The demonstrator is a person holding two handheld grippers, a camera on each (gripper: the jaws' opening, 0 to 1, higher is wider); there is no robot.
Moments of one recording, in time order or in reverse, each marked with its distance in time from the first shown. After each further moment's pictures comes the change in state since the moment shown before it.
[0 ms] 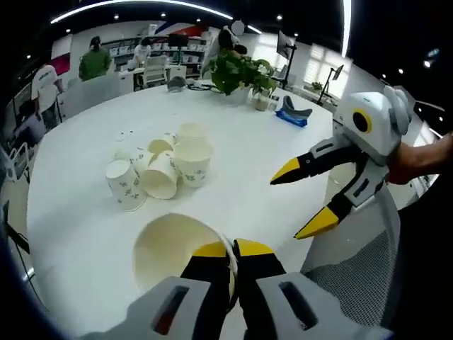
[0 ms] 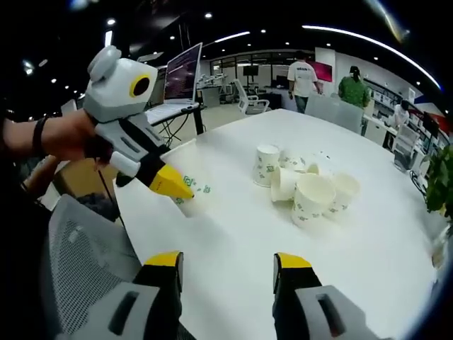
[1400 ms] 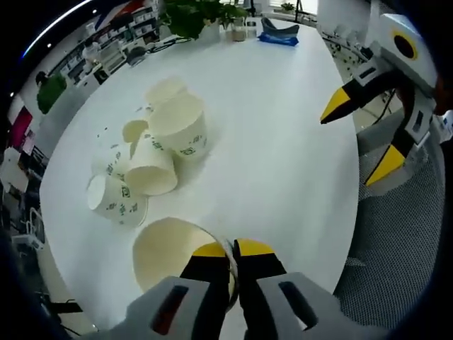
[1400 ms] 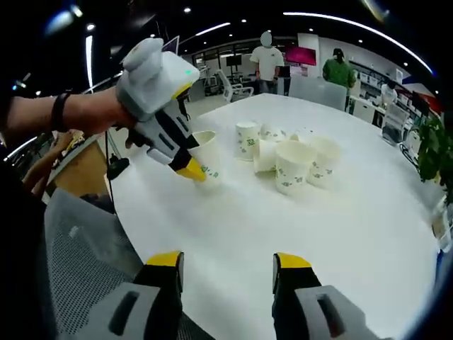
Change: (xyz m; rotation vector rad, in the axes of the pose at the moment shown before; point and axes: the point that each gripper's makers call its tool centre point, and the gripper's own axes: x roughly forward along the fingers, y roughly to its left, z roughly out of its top) left arm 0.063 0.033 -0.024 0.332 0.337 0.036; right arm -0.015 -0.014 -0.037 0.095 0.055 -0.043
